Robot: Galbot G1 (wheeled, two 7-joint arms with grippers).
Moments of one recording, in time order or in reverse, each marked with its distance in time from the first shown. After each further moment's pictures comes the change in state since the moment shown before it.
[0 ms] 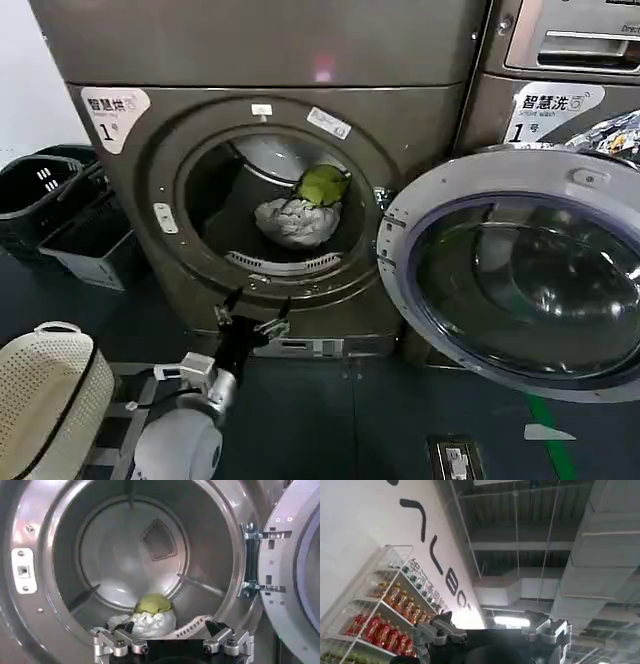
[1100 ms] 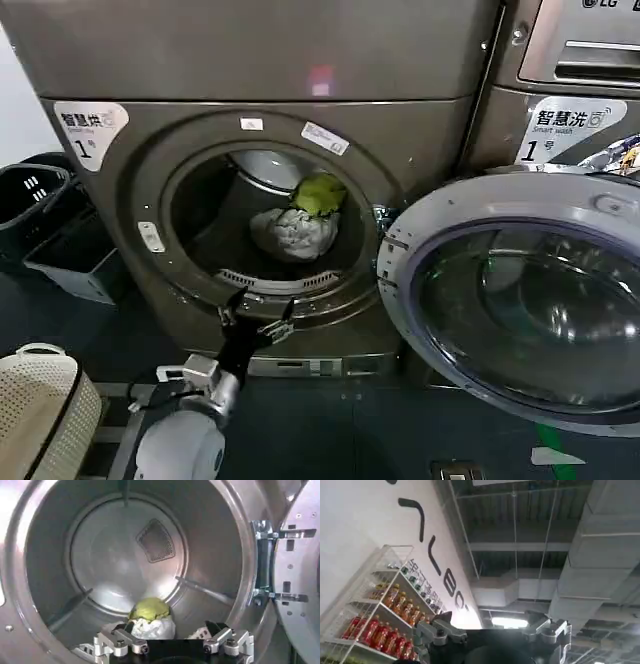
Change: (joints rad) left arm -0.001 -0.013 0.006 0.002 0.005 -0.006 0.001; right arm -0.005 -0.002 -0.002 0.001 -0.001 -0.002 -0.002
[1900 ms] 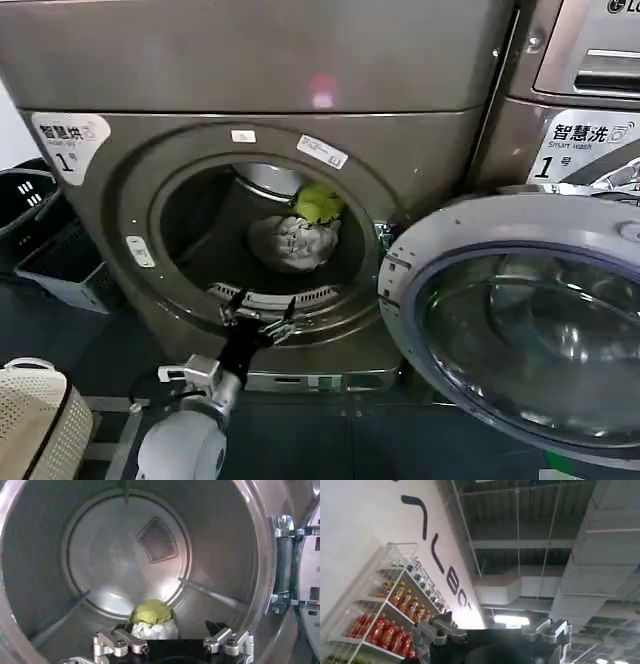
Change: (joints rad) left arm 0.004 -0.001 0.011 0.000 0.005 -0.001 -0.002; right arm -0.005 0.013 -0.007 0.027 0.001 0.000 -0.011
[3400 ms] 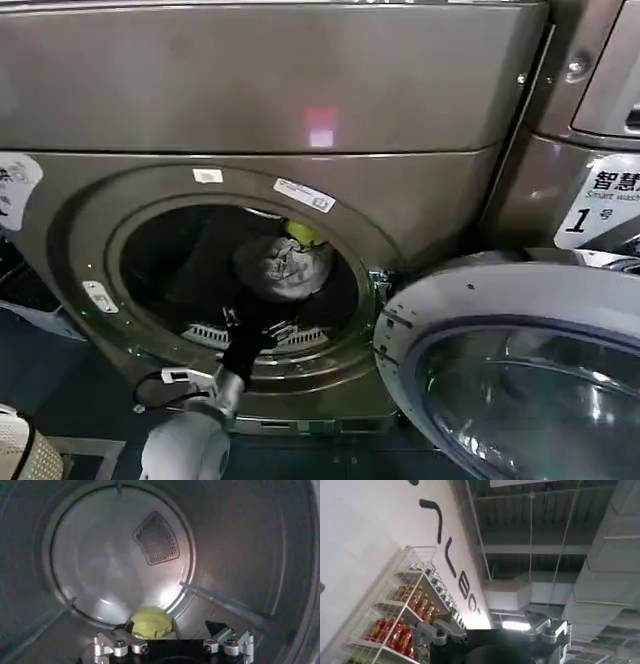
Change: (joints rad) left arm -0.044 0.011 -0.015 -0.001 0.088 -0.006 -0.013; right arm -0.022 0.009 0.021 0.022 -0.052 -0.040 0.029
